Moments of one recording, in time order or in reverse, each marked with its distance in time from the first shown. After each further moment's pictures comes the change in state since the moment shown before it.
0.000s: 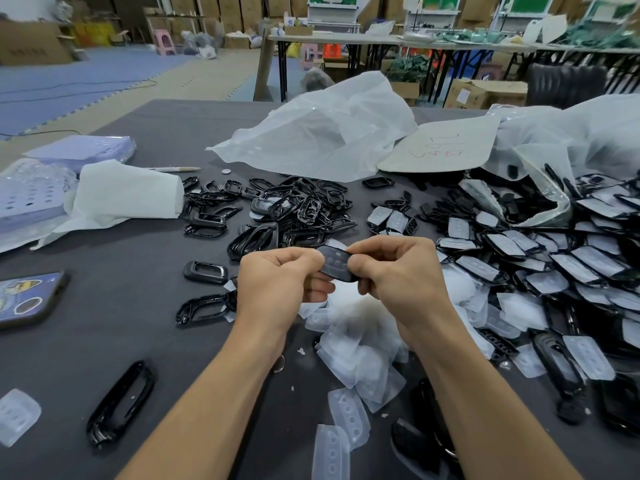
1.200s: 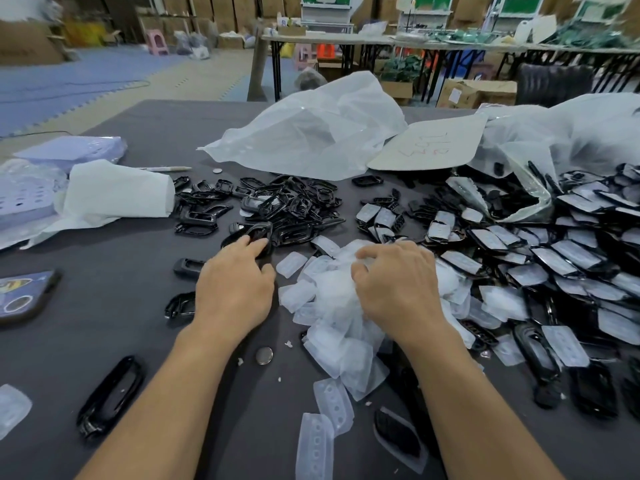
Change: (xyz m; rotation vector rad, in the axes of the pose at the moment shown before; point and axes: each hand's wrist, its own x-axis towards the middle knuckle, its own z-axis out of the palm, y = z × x) left_hand 0.029 -0.015 -0.035 1.208 0.077 0.217; right_hand 0.000 0.016 -0.015 -1.038 0.116 -0.155
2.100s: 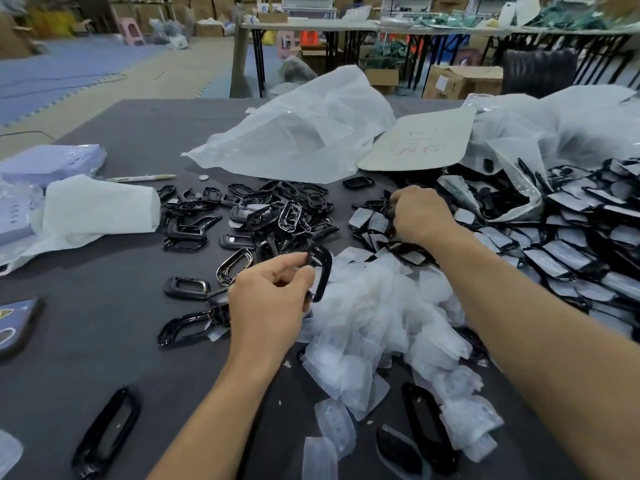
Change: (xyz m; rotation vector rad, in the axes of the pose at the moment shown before) left_hand -0.021 0.047 0.008 -0.904 0.065 -0.130; right_hand 0.133 0.041 -0.025 -0.193 -0.200 0.165
